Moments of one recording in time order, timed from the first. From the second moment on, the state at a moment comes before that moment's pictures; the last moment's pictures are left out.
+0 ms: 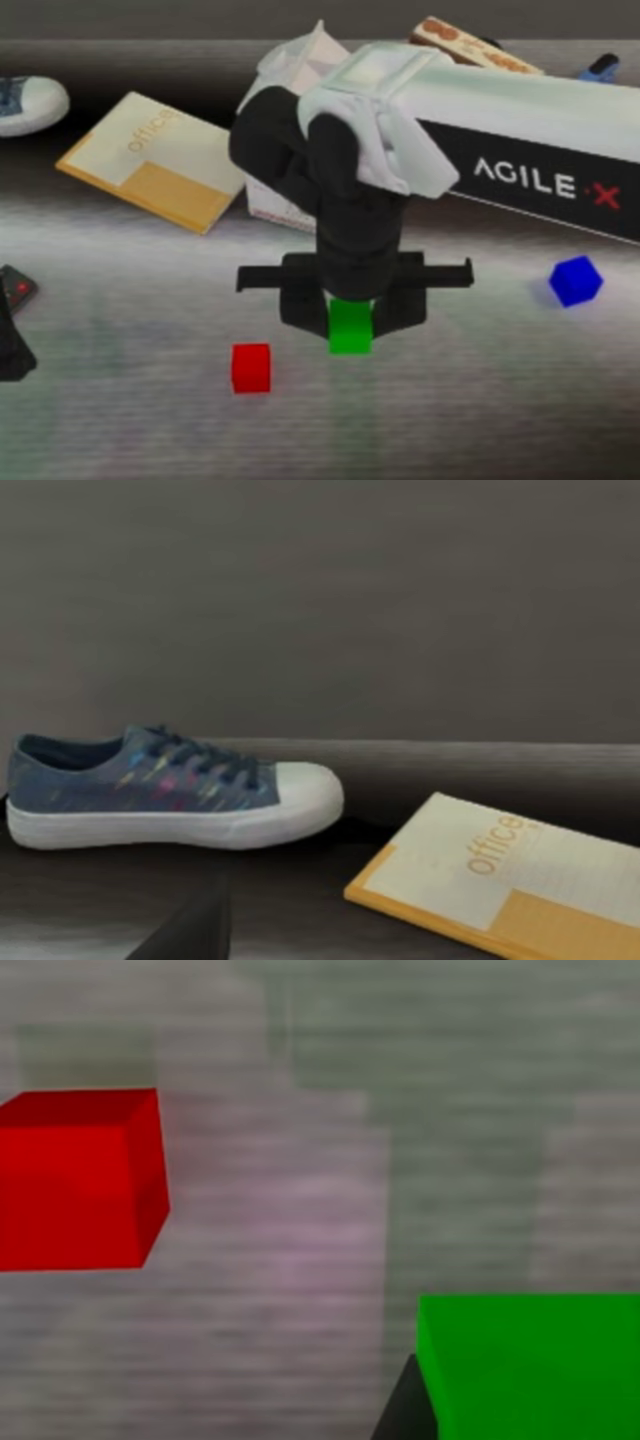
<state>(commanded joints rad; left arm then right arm) 0.02 0.00 0.00 0.00 0.00 0.00 0.86 2.08 1.72 -1.20 0.02 0.87</state>
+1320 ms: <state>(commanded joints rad) 0.02 0.00 0.00 0.00 0.00 0.00 0.86 2.15 1.54 -0.95 0.02 0.87</state>
